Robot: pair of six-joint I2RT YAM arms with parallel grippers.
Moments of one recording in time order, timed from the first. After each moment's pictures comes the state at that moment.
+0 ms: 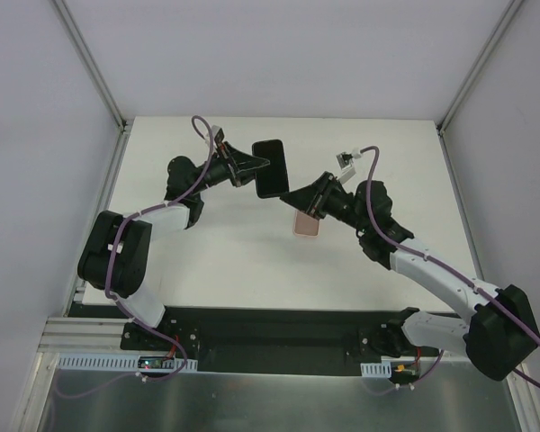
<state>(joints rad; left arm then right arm) -0.31 1.64 0.84 1.07 0.83 -1.78 0.63 1.16 0.74 0.34 -0.35 1.05</state>
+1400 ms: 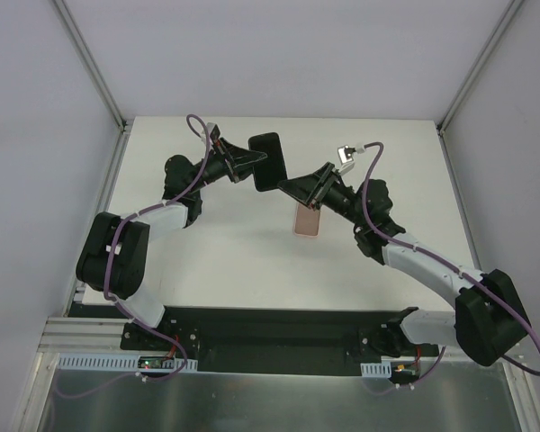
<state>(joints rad) -0.29 1.62 0.85 1.08 0.78 -1.83 0.60 1.25 0.72 0.66 -0.40 1.20</state>
